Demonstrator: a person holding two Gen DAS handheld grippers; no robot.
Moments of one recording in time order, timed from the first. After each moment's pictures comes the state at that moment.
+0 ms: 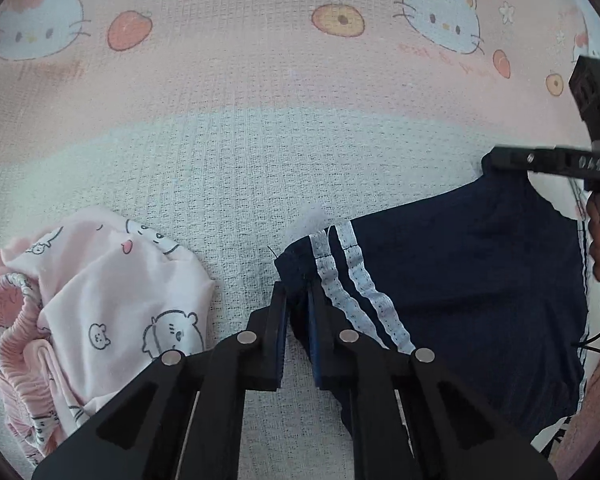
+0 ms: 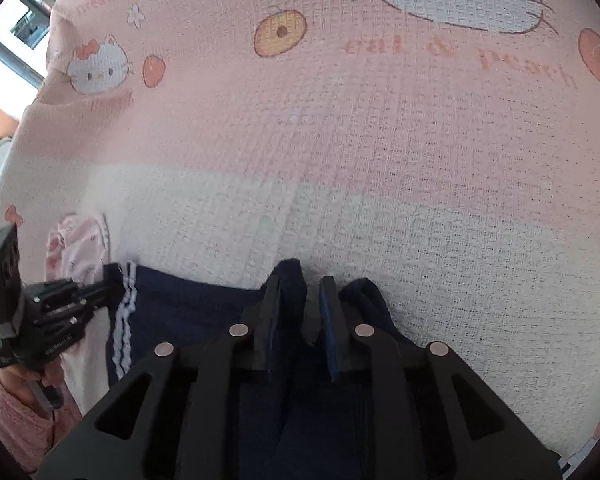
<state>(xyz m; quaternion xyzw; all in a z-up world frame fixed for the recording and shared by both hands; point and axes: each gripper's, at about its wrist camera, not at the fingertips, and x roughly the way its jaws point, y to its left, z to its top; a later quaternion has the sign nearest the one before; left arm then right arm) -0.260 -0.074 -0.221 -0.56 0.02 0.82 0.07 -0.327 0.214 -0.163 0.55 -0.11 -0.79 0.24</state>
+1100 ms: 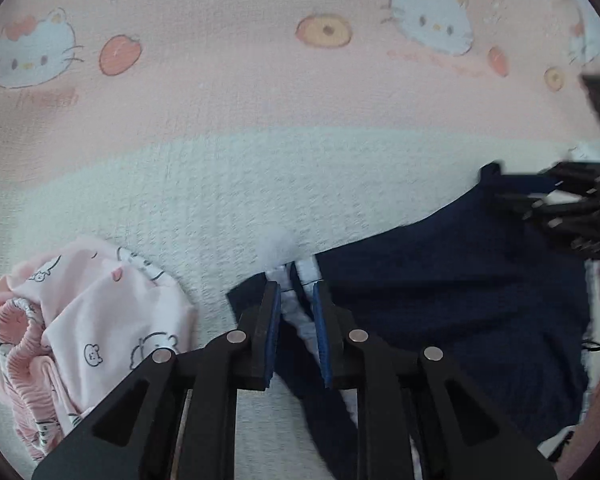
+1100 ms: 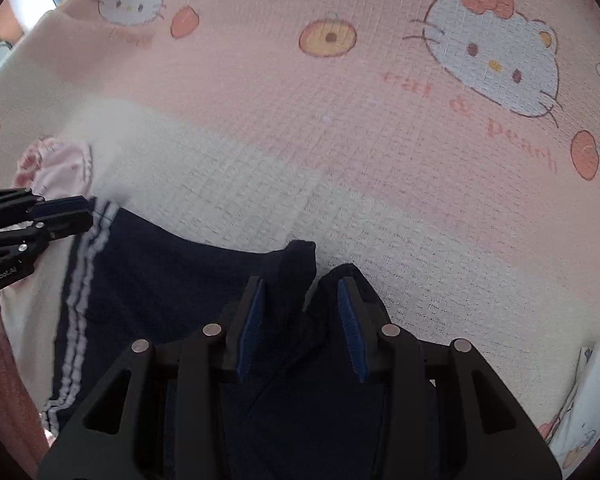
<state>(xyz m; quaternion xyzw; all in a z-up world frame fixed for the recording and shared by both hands) -0.265 -0.050 -0.221 -0.56 0.05 0.83 0.04 -0.296 0.185 -0.164 0.55 0.09 -0.80 0.21</state>
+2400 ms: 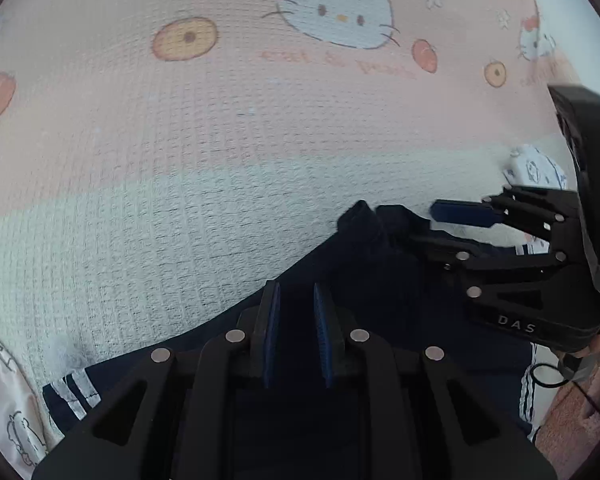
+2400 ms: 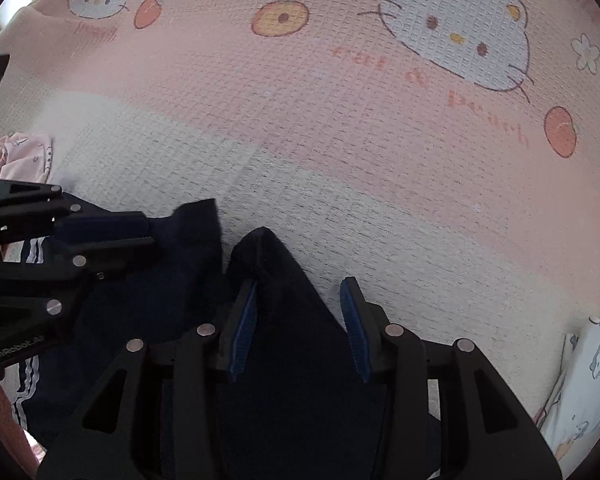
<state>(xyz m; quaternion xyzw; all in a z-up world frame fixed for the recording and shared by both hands) -0.316 0.048 -0.225 -0.55 -0.03 0.82 0.17 -0.300 0.231 -0.176 0.55 0.11 -0.81 0.15</state>
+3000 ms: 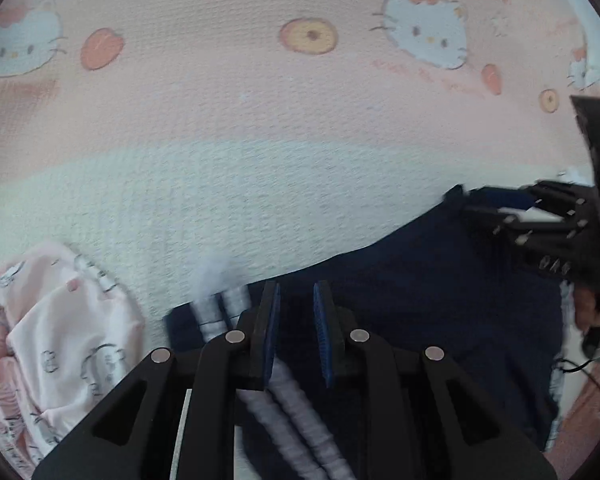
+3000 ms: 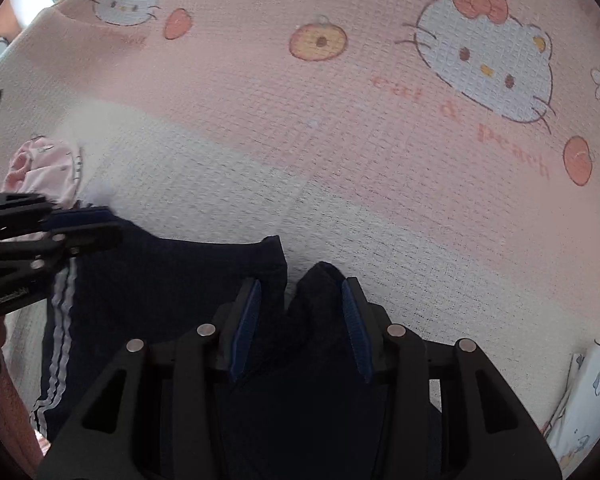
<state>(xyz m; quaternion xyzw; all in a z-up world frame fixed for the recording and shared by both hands) -0.289 -0.015 -0.225 -0.55 -0.01 0.83 0.04 -0.304 0.206 -0.175 0.55 0.09 -0.81 0.18</state>
